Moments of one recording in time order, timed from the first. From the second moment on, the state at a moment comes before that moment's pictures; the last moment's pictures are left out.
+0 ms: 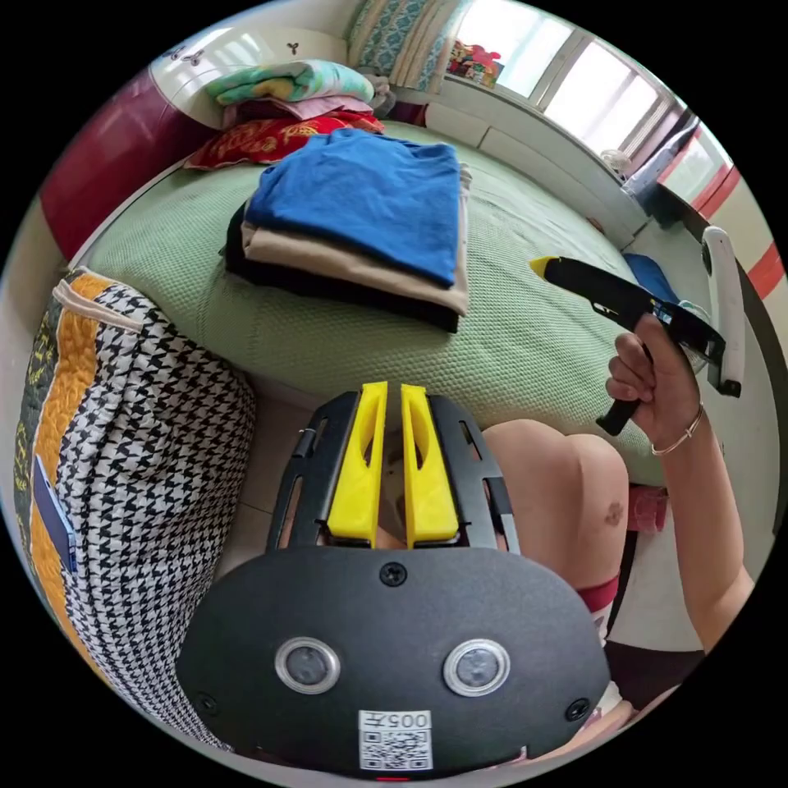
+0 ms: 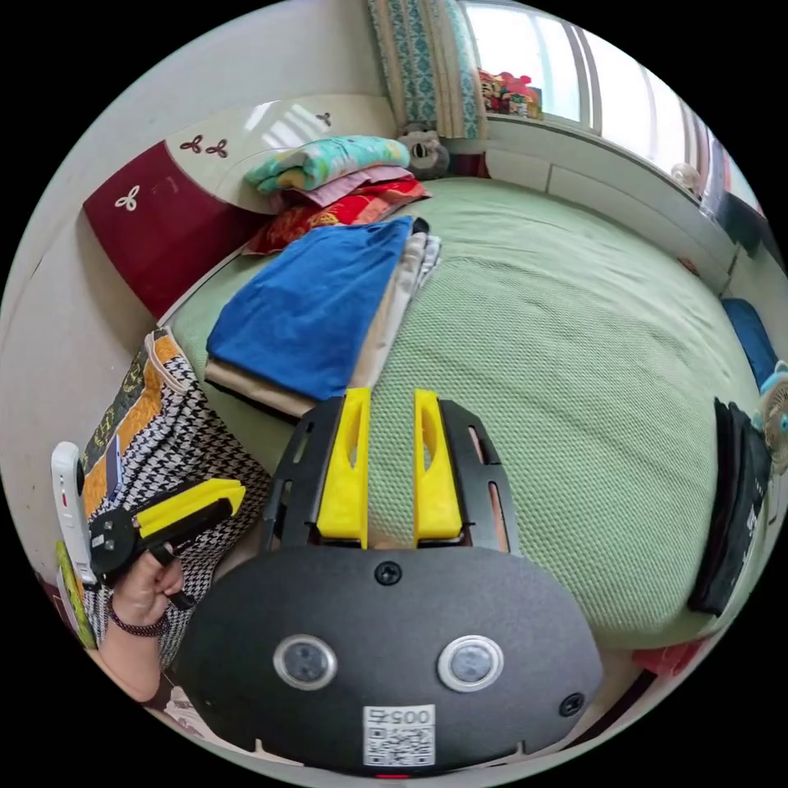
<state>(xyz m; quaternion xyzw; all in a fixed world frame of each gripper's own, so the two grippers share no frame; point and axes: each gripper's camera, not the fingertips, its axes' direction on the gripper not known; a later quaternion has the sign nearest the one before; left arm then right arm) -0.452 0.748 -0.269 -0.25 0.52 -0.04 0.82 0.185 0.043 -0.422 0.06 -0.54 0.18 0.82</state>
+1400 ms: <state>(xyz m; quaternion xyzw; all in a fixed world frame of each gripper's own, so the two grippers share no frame) -0.512 0.649 -0.251 -0.08 0.51 -0.01 0.86 0.174 -0.163 -0.345 -0.03 -0.67 0.21 0.71</state>
